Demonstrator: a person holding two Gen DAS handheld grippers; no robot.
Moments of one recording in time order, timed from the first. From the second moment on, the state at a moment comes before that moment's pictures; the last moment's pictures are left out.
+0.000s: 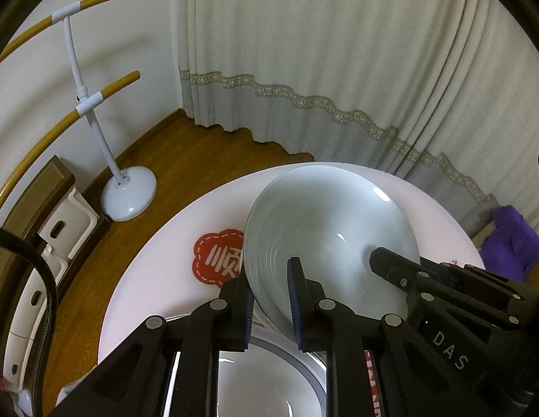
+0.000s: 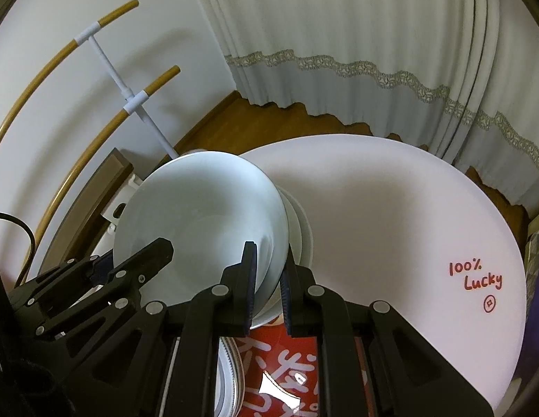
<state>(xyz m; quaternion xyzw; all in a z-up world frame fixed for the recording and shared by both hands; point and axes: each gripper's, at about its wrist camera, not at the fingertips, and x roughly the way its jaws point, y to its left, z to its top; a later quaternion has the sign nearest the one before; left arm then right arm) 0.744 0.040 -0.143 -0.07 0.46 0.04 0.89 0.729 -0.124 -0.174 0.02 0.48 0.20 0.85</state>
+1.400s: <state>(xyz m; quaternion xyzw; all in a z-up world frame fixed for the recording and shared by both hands) 0.717 0.053 -0.159 -0.07 0.44 0.03 0.89 0.724 -0.120 -0.181 0.00 0.48 0.19 0.85</state>
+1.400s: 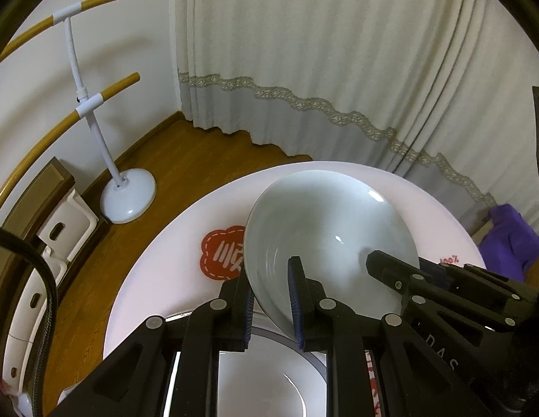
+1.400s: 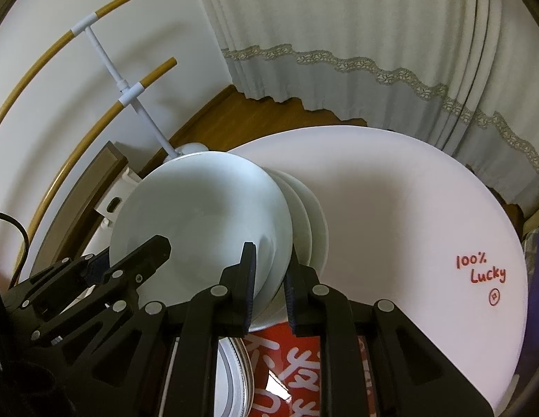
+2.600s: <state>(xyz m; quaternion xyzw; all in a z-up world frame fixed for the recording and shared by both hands) 0.733 0.060 -0.168 -0.07 0.45 0.03 0.89 0.728 -0.126 -0.176 0.06 0.52 0.18 0.83</state>
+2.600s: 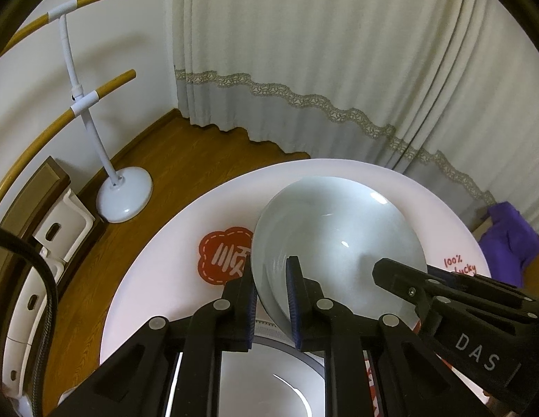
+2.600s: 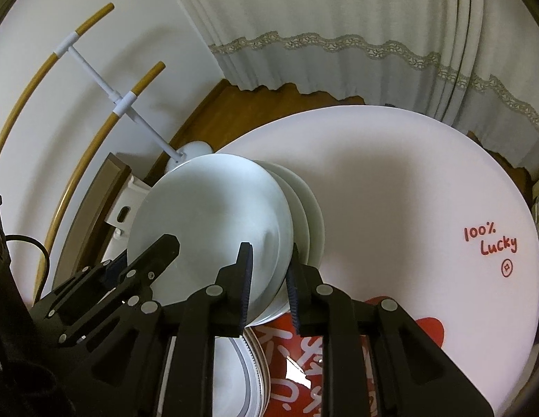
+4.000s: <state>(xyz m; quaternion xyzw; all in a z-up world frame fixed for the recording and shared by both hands) 0.732 0.048 -0.167 -0.05 0.45 0.03 0.89 0.738 -0.148 -0.194 0.09 0.53 0.16 0.83</state>
